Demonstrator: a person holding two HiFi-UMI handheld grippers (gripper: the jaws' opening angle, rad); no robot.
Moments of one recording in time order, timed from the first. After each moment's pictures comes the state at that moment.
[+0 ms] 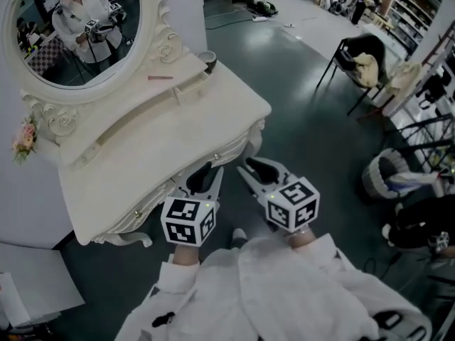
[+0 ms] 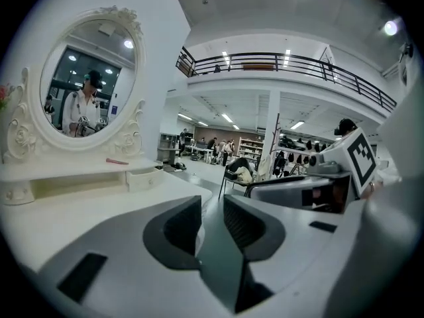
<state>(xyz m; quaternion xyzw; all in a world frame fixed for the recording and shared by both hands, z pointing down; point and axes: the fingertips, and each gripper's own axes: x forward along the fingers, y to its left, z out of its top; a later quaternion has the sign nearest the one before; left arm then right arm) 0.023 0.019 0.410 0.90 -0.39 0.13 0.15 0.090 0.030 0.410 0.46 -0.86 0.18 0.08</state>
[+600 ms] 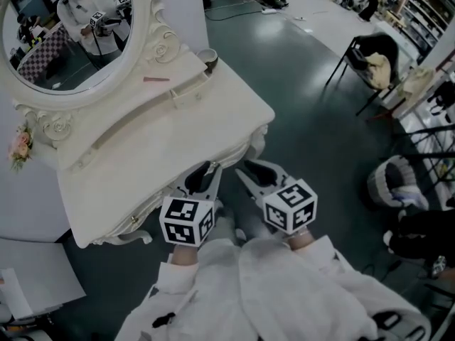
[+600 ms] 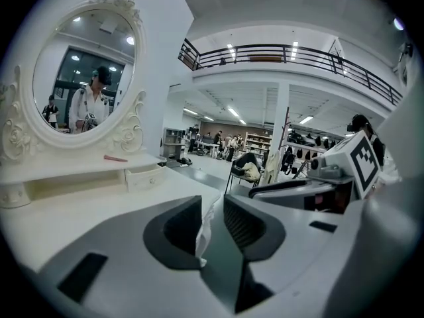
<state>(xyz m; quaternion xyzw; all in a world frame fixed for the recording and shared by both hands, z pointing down) 0.048 -0.033 0.422 0.88 -0.41 0.16 0.16 0.114 -0.021 0.430 0.44 -0.87 0.21 0.09</state>
